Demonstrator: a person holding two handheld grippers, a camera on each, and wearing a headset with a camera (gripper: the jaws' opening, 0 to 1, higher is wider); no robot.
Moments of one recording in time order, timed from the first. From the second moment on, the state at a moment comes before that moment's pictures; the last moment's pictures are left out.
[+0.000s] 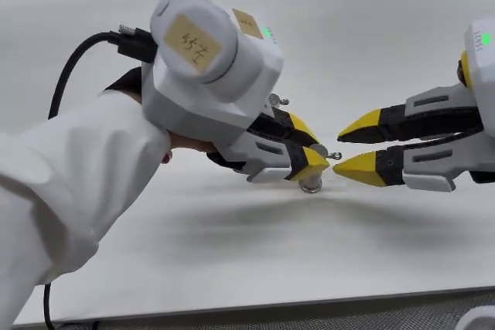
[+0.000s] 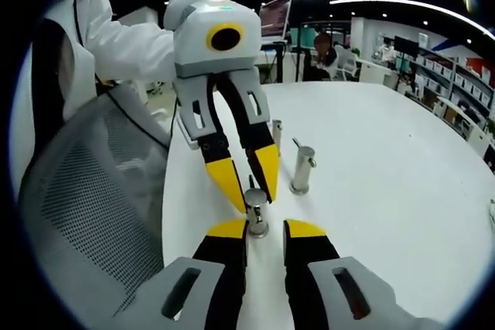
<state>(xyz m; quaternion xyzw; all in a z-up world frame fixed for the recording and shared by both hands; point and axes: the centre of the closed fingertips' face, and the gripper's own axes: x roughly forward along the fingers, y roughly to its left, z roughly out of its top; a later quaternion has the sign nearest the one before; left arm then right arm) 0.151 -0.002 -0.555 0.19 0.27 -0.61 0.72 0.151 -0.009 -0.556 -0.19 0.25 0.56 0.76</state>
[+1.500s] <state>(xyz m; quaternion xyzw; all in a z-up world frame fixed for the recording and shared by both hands) 0.128 0.038 -0.532 0.12 0.23 -0.57 0.78 0.141 0.012 -0.557 -0.17 0.26 0.57 0.76</state>
